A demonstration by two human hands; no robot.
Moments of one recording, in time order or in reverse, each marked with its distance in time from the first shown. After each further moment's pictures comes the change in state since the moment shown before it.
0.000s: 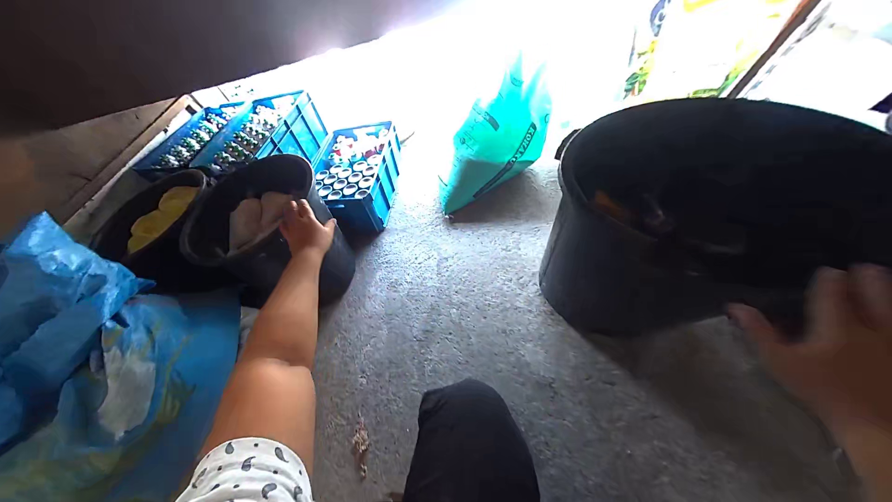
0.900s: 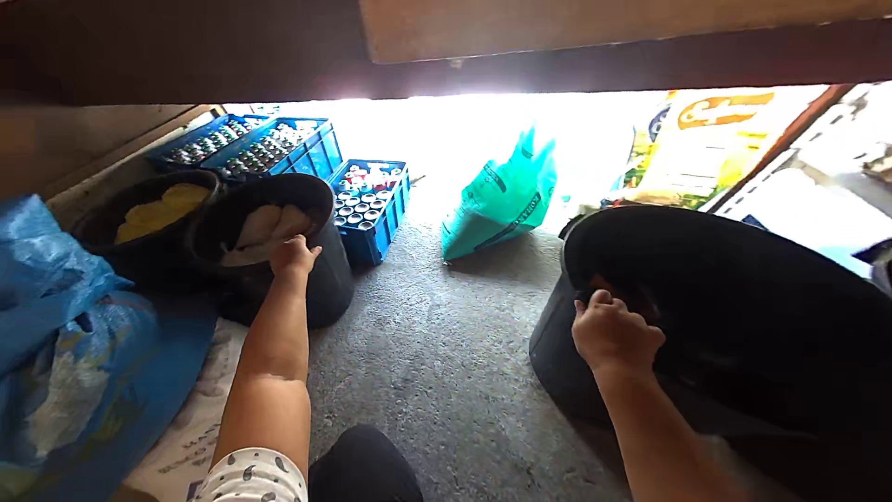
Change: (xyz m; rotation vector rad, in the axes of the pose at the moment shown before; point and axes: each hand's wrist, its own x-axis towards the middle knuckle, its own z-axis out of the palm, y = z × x) left_hand 0.031 -0.014 -0.006 0.068 -0.162 -0.265; right_hand 0.136 -0.180 0.067 -0.224 -0.332 0.212
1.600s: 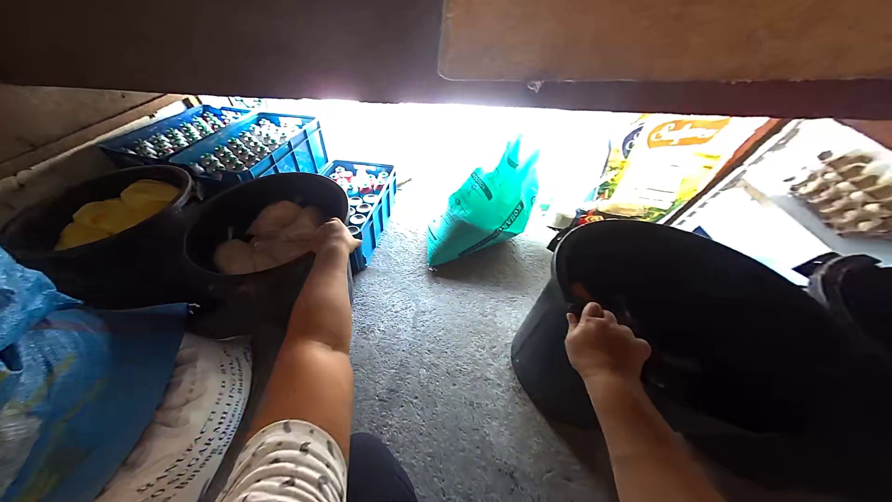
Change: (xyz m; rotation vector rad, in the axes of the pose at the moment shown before) left_hand 0.026 0.118 0.010 -0.074 -0.136 0.054; right_hand -0.001 -0.002 -0.008 -0.054 -0.058 0.053
